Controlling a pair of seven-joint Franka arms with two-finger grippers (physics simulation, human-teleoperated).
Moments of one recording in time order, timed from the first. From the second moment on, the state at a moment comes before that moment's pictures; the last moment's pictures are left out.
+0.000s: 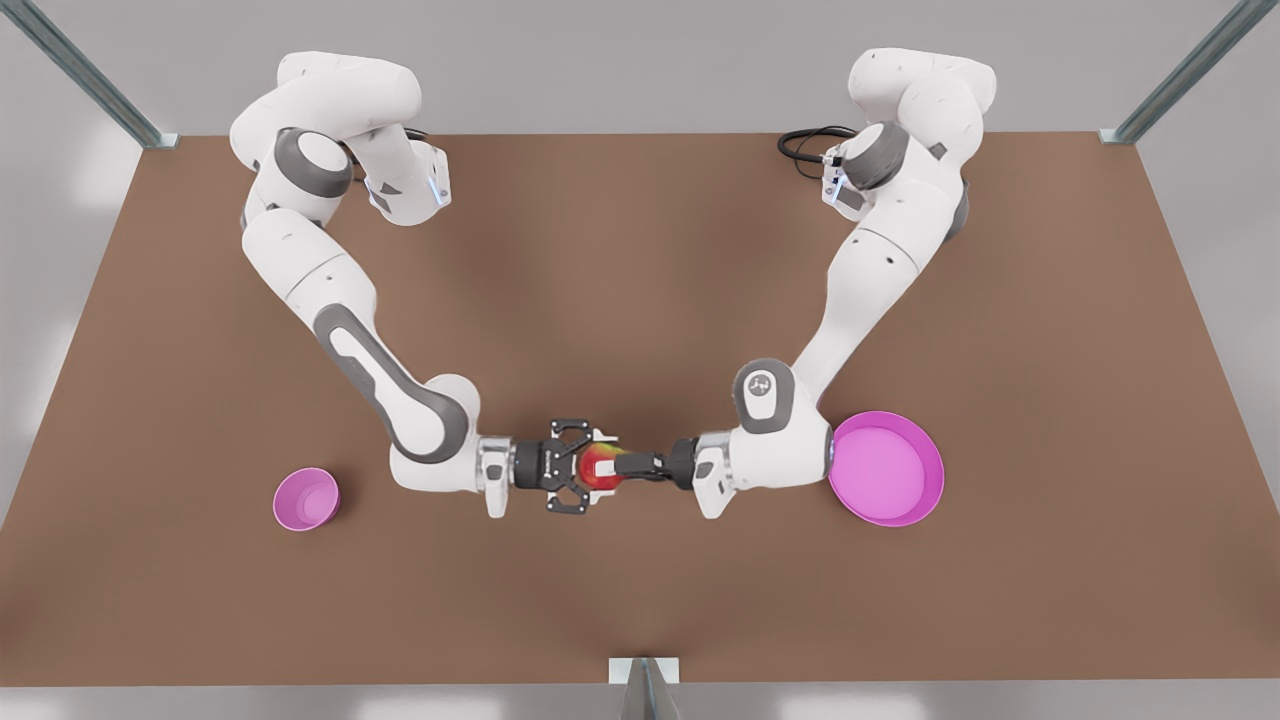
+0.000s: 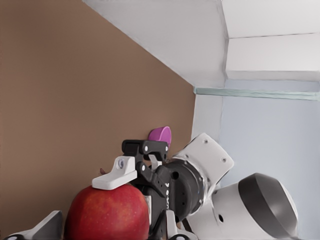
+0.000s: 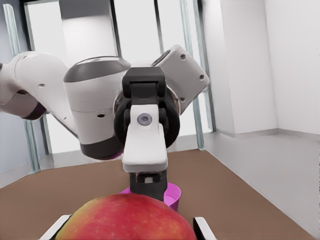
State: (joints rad) left arm -0.20 1.09 -0.62 -0.96 -0.73 2.35 -0.05; right arm -0.18 1.11 0.88 -1.33 1.08 2.32 -2.03
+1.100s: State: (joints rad) left arm 0.01 0.34 -0.23 -1.26 0.14 1.43 -0.12; right arm -0.75 0.96 0.87 -1.28 -0.33 1.65 -1.88
